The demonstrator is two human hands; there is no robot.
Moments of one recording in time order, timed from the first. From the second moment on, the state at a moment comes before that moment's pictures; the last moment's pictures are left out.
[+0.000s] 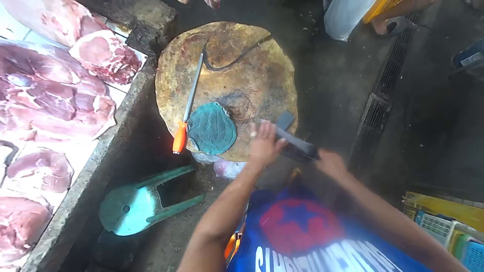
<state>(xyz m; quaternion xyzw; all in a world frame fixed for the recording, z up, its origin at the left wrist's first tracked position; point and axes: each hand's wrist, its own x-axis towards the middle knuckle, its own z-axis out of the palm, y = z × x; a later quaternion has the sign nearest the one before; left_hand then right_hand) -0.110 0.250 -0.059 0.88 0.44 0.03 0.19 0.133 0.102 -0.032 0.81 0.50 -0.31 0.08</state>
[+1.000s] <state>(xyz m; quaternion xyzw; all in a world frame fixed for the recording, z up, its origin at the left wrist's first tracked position) -0.242 0.214 -0.064 0.81 0.56 0.00 0.15 0.054 0.179 -0.032 0.70 0.64 -0.32 0.08</state>
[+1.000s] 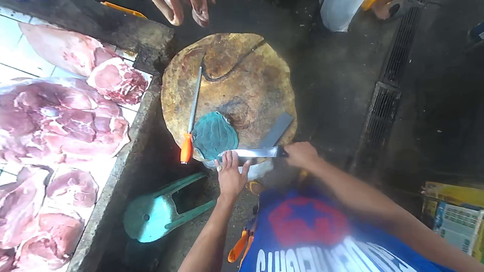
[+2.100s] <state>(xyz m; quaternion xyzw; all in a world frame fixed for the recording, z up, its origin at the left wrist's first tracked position) -0.252 0.253 -0.060 0.83 0.53 0.00 0.14 0.026 0.175 -0.024 0.73 0.58 -0.36 0.06</state>
